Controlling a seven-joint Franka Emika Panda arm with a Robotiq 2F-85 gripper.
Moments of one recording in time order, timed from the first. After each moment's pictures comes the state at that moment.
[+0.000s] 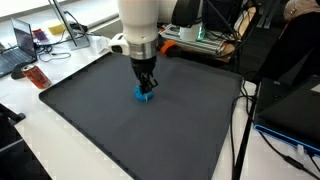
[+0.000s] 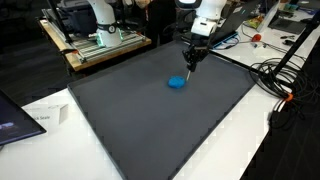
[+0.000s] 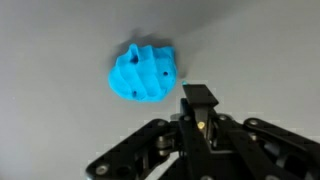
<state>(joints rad) 0.28 0.52 -0.08 -1.83 -0.12 2.34 0.65</state>
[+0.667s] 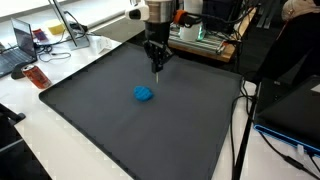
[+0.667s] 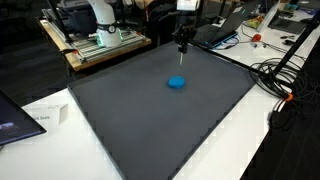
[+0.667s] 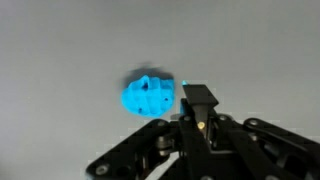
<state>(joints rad) 0.24 0.19 -0.02 -2.20 -0.12 2.47 0.49</state>
